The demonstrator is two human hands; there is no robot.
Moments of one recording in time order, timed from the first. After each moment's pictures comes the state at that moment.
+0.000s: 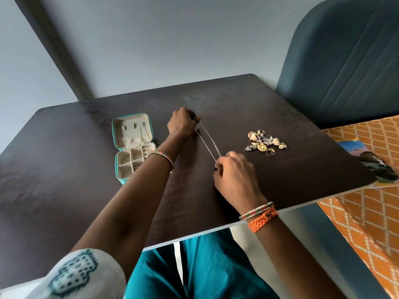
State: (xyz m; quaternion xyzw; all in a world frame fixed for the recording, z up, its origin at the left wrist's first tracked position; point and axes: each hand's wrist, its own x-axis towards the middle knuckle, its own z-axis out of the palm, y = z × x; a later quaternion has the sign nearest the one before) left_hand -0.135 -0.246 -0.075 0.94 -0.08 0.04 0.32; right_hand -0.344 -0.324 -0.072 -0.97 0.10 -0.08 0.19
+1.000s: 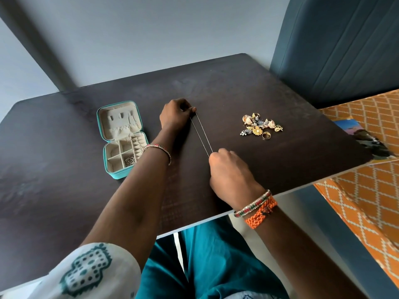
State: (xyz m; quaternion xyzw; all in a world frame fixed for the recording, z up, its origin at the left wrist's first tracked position) left_hand -0.127 -0.247 -0.104 0.93 -0.12 0.07 0.34; right_hand -0.361 -0.309 -0.050 -0.99 0.08 0.03 0.14
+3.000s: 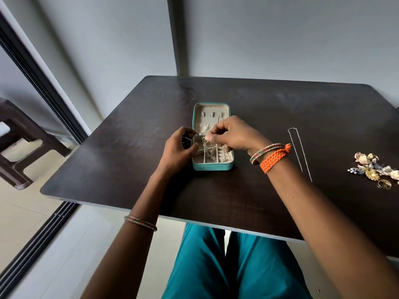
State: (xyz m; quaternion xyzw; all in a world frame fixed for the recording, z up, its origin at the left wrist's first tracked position) left_hand -0.252 -0.013 -0.106 0.85 -0.02 0.13 0.50; right_hand -0.232 -0.184 -0.034 -0.88 -0.16 0.12 0.43
